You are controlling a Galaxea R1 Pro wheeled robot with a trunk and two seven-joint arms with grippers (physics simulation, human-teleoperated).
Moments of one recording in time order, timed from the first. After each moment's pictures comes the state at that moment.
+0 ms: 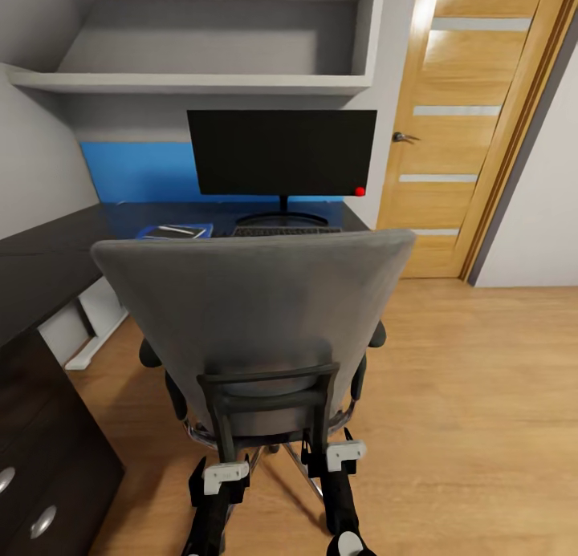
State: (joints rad) left arm -0.13 -0.17 -0.10 -0.89 -0.07 -0.30 0.20; right arm -0.37 0.13 0.60 -0.59 -0.09 -0.53 -0.52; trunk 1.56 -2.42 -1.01
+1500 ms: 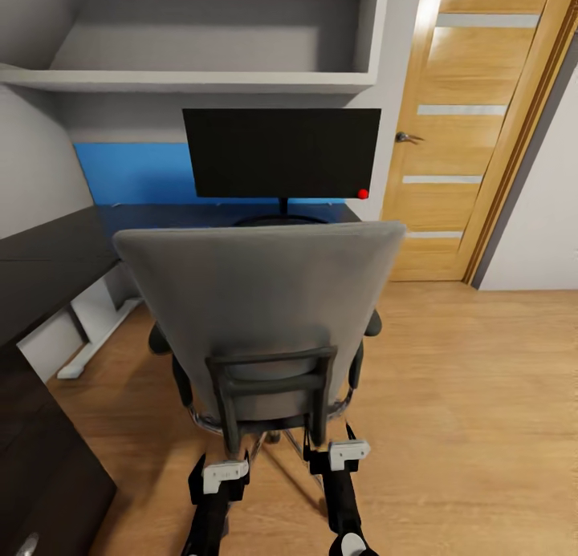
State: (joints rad) left arm -0.13 -0.17 -0.10 -0.89 -0.07 -0.34 0.20; right arm -0.37 0.13 0.60 -0.59 -0.09 -0.60 -0.52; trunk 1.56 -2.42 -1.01
